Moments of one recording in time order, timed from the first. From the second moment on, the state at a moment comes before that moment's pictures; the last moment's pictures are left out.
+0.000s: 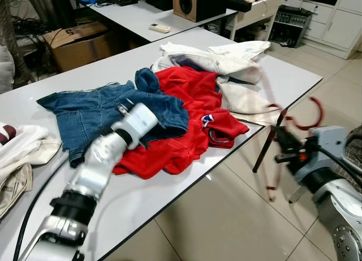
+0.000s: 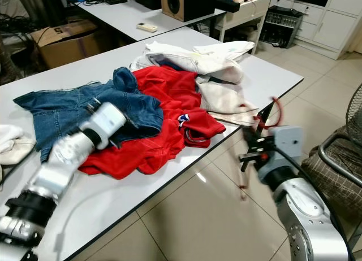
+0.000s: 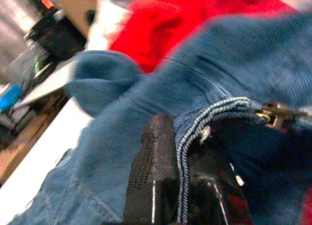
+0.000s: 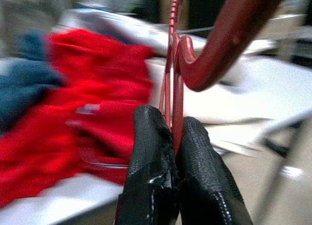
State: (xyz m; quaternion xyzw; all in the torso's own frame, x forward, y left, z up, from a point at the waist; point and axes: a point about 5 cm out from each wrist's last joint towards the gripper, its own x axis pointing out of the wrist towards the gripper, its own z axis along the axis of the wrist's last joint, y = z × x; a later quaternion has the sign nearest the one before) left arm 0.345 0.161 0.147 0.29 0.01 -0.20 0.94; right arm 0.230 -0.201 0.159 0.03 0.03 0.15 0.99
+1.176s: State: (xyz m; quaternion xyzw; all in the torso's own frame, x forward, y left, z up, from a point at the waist) left arm 0.397 0.172 0.273 0.40 -0.01 -0.27 0.88; right arm 0.271 -0.121 0.142 0.08 0.18 0.48 0.86
